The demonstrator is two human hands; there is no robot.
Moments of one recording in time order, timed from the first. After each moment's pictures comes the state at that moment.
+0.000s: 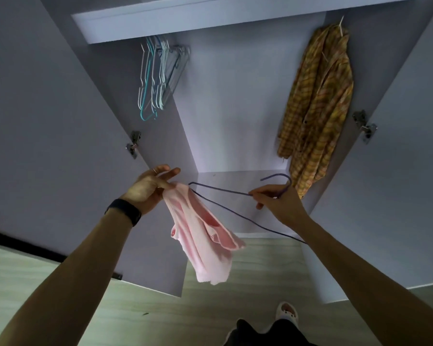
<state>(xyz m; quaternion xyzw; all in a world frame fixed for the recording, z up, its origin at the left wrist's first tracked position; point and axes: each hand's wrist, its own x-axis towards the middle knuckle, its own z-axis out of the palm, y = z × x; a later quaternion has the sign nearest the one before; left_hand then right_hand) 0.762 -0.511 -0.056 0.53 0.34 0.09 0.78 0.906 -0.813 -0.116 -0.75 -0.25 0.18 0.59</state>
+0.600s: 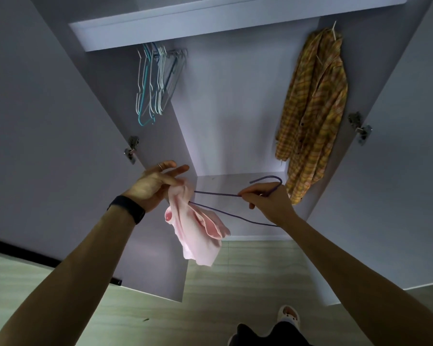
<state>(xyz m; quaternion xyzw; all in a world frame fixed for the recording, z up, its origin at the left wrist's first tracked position) 0.777 -0.525 -0.034 0.57 0.30 0.05 0.76 0.899 -0.795 -0.098 -0.73 -0.26 0.17 0.61</state>
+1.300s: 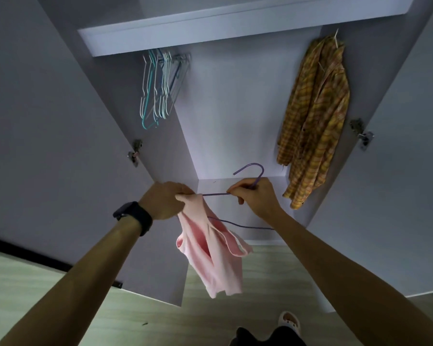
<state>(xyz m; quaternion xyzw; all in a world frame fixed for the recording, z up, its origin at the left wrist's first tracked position) 0.760 -0.556 -0.016 0.96 0.21 -0.10 0.17 0.899 -0.758 -0.083 -0.73 -0.26 0.19 0.61</state>
